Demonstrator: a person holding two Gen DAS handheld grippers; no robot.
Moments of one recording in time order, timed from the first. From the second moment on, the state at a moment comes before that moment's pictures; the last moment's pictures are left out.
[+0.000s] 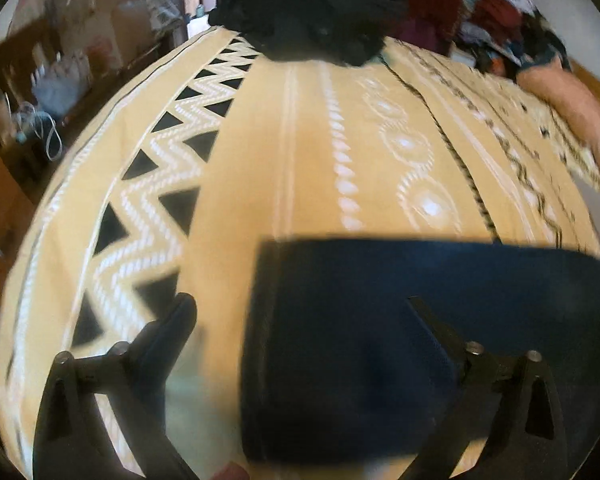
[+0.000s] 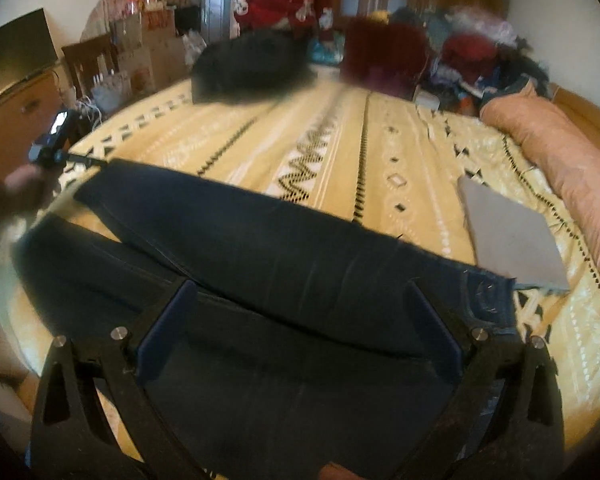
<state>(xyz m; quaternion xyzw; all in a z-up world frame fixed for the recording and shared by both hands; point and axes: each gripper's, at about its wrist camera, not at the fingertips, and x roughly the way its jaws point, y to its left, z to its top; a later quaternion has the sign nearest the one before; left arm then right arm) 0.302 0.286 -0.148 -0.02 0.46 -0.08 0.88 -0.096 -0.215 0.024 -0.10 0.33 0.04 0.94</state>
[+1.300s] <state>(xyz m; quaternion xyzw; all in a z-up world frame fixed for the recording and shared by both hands) 0.331 0.300 -0.181 -0.11 0.46 -0.14 0.87 0.026 -0.587 -0.038 0.07 0.45 -0.10 0.88</state>
